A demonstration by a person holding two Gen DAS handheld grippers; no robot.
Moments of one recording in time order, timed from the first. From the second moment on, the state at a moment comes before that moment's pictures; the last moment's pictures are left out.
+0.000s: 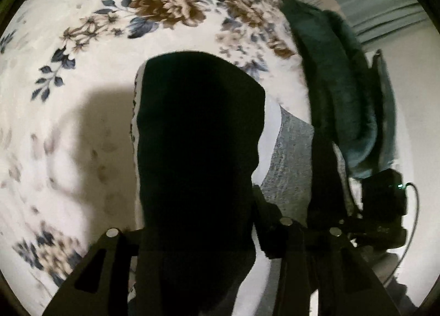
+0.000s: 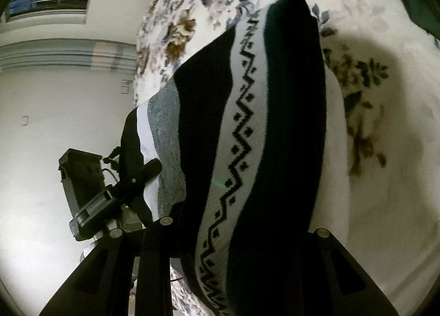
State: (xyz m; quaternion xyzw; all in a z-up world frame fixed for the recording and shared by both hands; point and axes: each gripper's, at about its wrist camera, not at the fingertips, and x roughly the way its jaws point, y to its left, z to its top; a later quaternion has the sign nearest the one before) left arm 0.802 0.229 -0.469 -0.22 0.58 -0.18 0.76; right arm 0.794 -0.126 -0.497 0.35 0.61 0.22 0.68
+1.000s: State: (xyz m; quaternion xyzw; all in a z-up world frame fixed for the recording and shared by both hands) left arm 0.614 0.176 -0.277 -0.03 0.46 0.01 0.89; right arm 0.574 -0.110 -0.244 -0.01 0.51 -0.09 0.85
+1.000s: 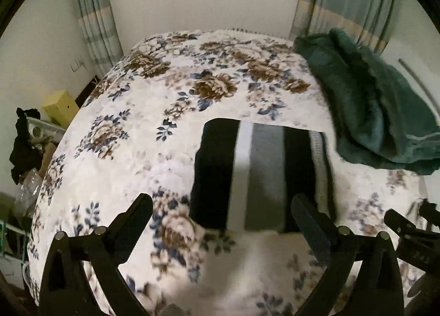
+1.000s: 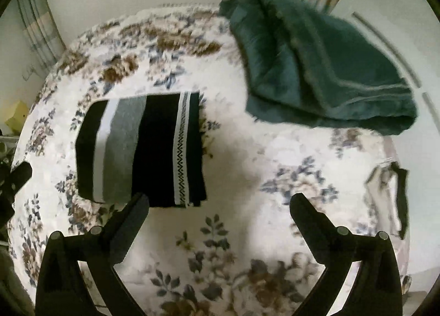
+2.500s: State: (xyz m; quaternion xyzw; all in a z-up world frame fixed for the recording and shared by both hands) left arm 0.294 0.119 0.009 -0.04 0.31 0.02 0.95; right arm 0.169 -0.138 0.138 -0.02 0.30 -0.05 0.95
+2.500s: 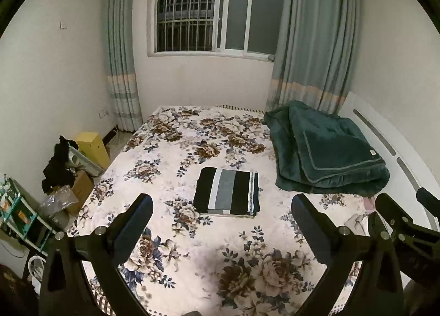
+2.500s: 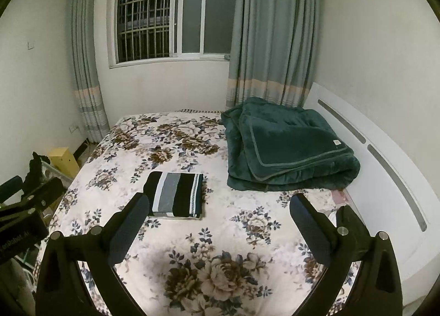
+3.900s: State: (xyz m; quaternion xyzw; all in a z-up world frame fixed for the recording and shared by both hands) left arm 0.286 0.111 0.014 -0.03 0.30 0.03 0.95; right arm 0.190 -0.142 0.146 -0.03 0.30 -0.02 0.95
